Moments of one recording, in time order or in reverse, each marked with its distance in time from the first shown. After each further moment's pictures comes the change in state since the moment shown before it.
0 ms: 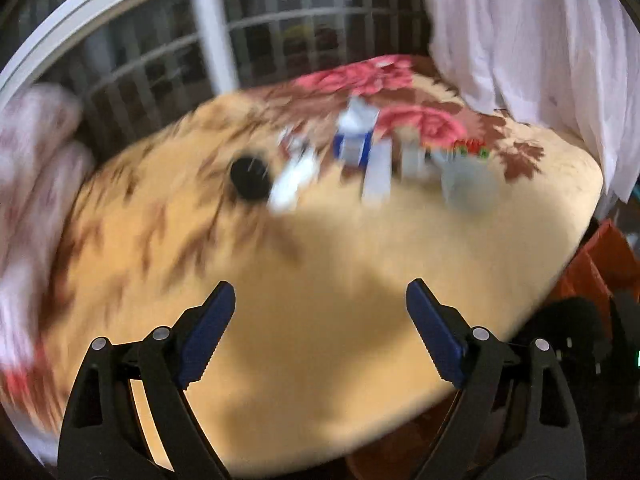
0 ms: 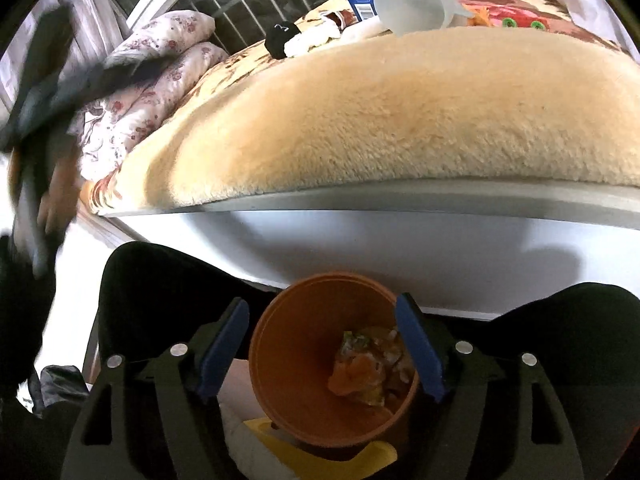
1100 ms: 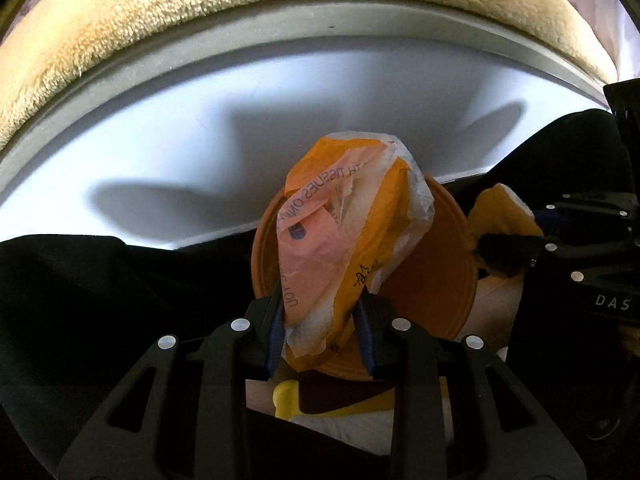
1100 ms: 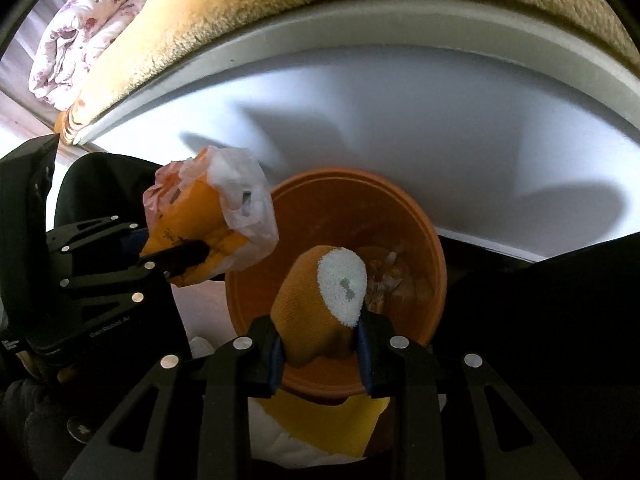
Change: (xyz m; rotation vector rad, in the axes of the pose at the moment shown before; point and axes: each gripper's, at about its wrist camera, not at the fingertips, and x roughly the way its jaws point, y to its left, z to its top) left arm 0.037 -0.078 -0.231 -0.218 0.460 -0.094; right arm 0.061 0.008 -0.035 -0.034 0.319 -0.055
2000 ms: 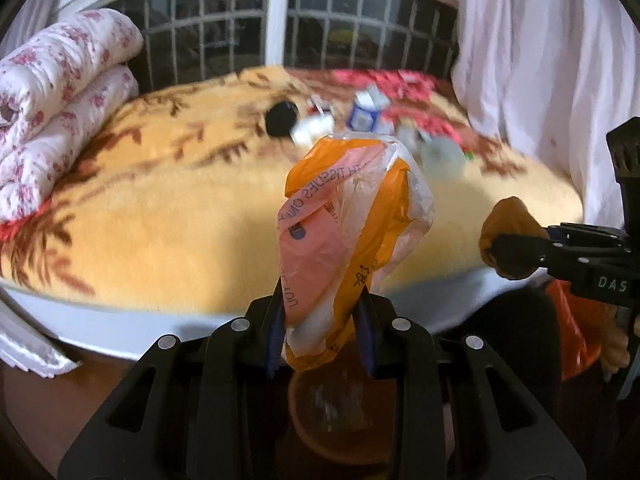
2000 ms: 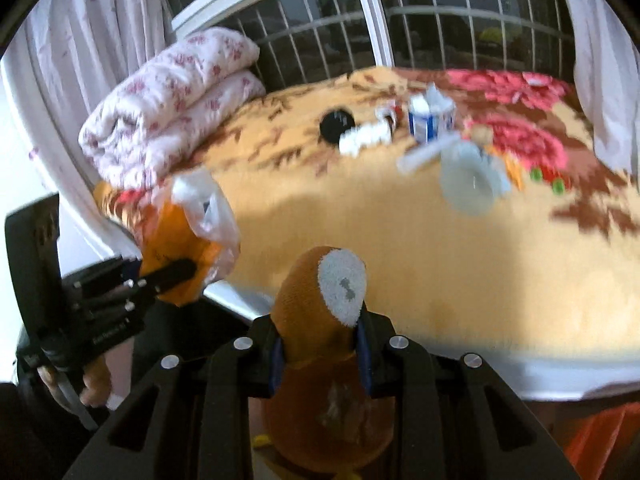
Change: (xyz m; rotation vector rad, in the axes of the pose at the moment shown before) left arm -0.159 0.015 0.037 -0.073 -0.475 0.027; right arm -0.167 0.053 0.064 -0.131 -0.400 -0.036
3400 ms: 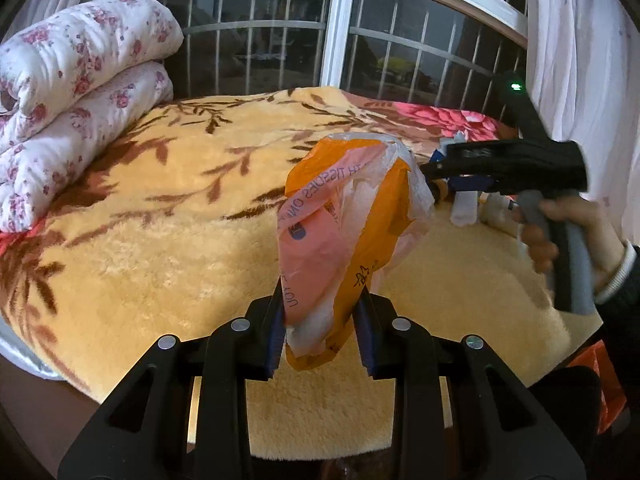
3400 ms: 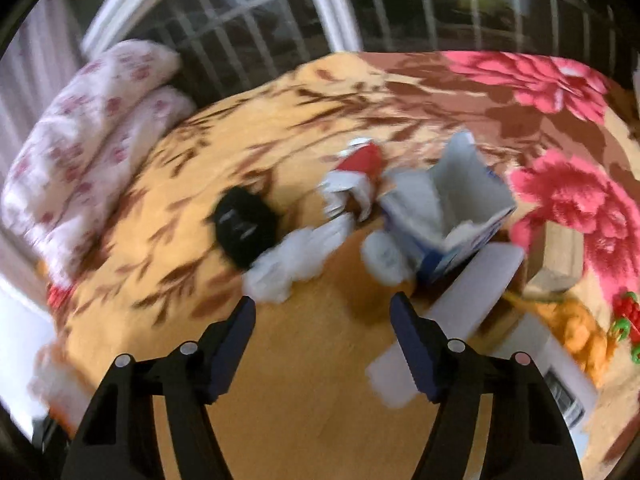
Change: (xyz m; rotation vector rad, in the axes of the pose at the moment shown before) left arm 0.078 0.078 0.068 -0.133 -0.123 0.098; right arm 0.193 -0.078 0.206 0.134 0.055 -0.081
